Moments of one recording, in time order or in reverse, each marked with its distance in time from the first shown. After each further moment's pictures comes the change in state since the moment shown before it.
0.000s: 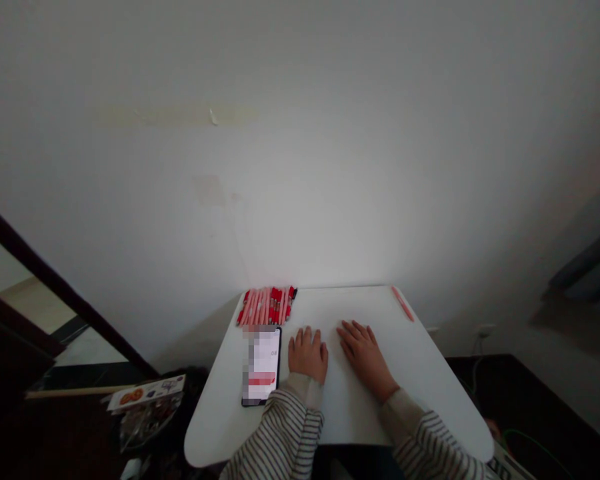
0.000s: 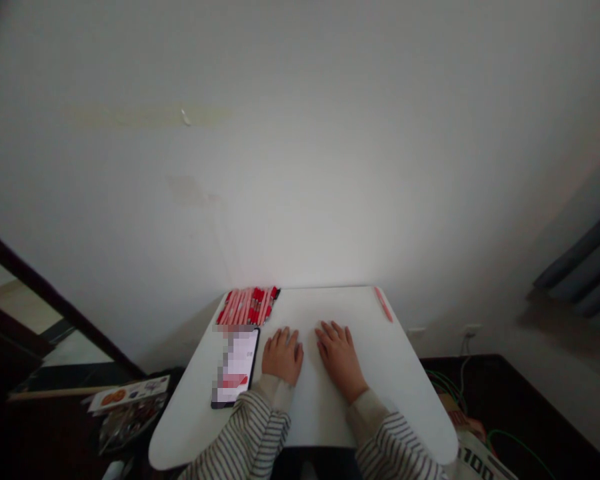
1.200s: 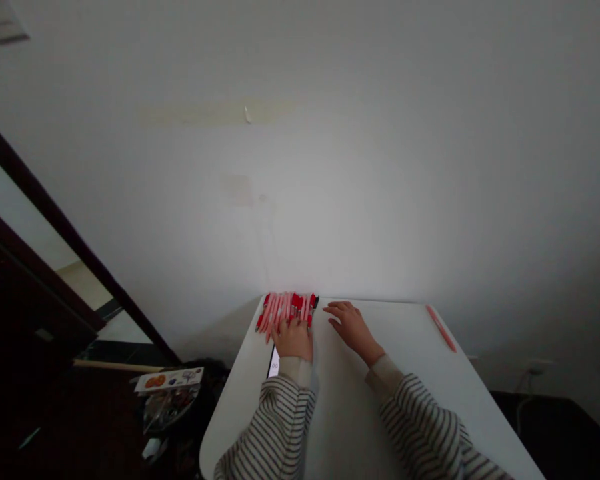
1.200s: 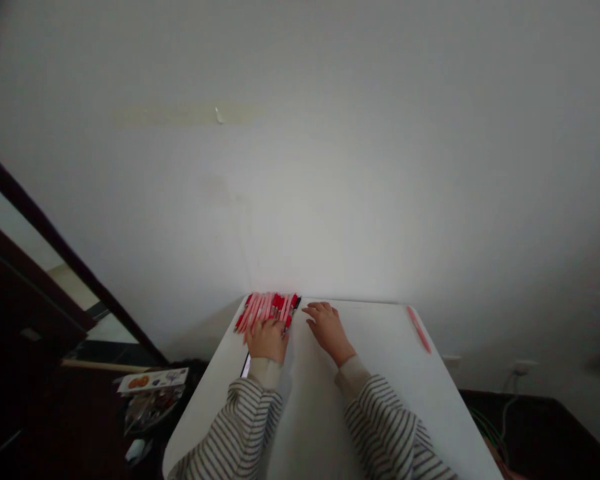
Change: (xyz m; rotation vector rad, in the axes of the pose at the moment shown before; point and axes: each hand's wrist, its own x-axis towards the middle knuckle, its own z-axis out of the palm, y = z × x) left_hand 0.050 -0.052 -0.062 0.059 0.060 -0.248; right_hand 0.121 -0.045 0.004 0.173 -0.087 -0.164
